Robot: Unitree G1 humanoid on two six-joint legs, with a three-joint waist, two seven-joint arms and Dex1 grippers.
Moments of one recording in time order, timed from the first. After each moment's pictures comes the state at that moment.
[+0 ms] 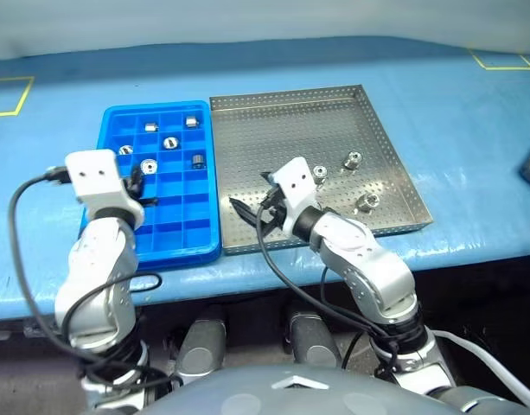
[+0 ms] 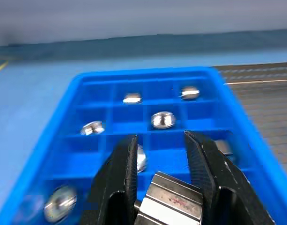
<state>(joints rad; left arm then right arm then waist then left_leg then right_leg) -0.05 0.08 0.28 -0.79 -0.06 1.02 0.07 -0.27 -0.15 0.34 -0.48 0.24 0.80 0.32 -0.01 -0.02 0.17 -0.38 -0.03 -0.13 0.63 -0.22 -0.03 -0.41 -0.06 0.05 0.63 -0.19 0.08</state>
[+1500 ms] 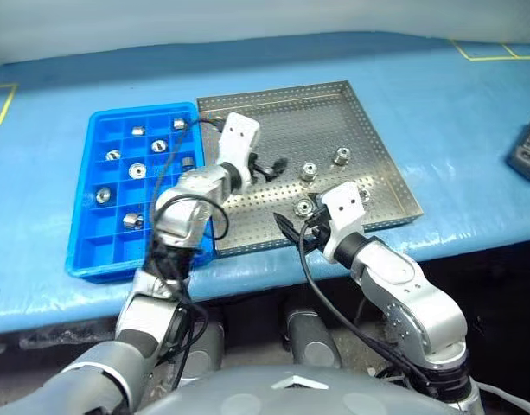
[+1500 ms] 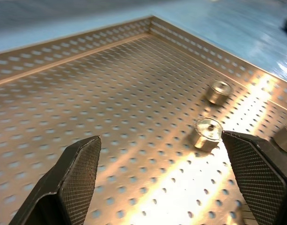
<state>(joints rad) -0.67 0.02 -0.18 0.19 -0.19 0.75 -0.37 0.04 -0.27 0.15 -0.75 0.26 0.90 0.22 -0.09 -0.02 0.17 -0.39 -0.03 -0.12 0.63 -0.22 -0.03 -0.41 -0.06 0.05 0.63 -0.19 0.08</state>
